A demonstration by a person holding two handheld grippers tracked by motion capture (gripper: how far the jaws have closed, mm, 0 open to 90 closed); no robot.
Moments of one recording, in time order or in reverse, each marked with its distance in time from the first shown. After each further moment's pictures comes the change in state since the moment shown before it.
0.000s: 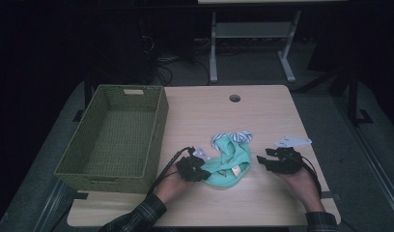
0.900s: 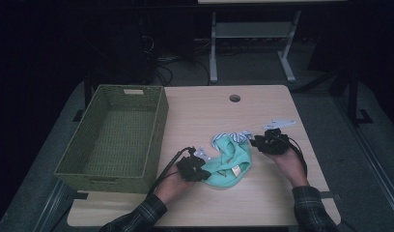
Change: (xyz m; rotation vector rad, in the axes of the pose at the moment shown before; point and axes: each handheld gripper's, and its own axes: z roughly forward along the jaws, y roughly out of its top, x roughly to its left) left arm -0.002 0.001 0.000 0.001 0.008 -0.001; right arm -0.021 0.041 0.046 0.026 -0.001 -0.018
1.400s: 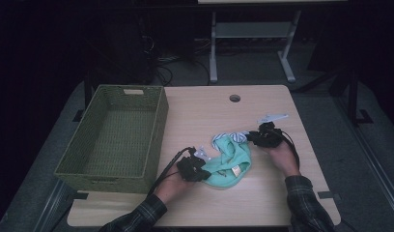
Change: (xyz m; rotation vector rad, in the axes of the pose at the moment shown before) left arm -0.002 0.001 0.001 -0.002 0.005 -0.004; right arm -0.011 0.012 0.030 0.019 0.029 0.027
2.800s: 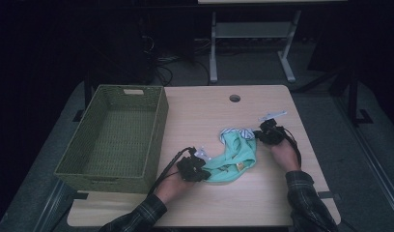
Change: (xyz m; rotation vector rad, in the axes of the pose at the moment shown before) left arm 0.001 0.001 -0.001 0.019 0.004 0.024; right arm -0.019 0.000 0.006 0.090 -0.132 -0.017
